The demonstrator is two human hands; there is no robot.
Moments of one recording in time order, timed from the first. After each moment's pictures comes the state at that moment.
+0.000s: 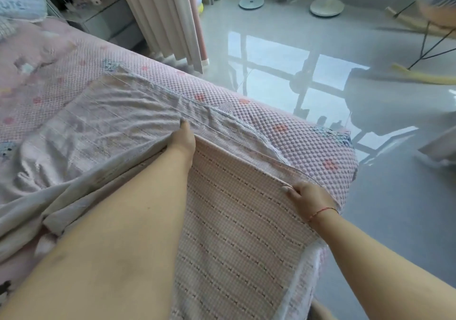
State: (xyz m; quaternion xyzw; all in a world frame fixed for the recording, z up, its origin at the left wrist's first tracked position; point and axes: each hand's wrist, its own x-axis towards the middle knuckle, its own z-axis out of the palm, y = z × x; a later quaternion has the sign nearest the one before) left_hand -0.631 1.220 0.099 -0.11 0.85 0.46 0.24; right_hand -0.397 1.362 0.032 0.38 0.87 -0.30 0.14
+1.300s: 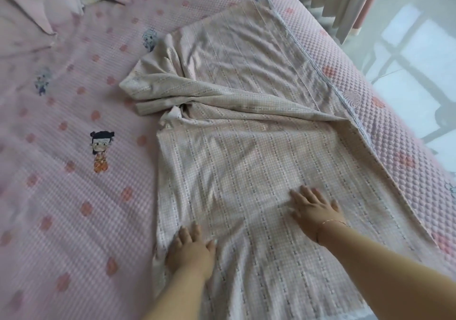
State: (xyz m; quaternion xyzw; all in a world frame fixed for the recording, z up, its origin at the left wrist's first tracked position) left_hand -0.391 1.042 -0.036 -0.22 0.88 -0.01 0.42; right_hand -0.476 1.319 -0.036 -0.02 0.92 -0.11 0.37
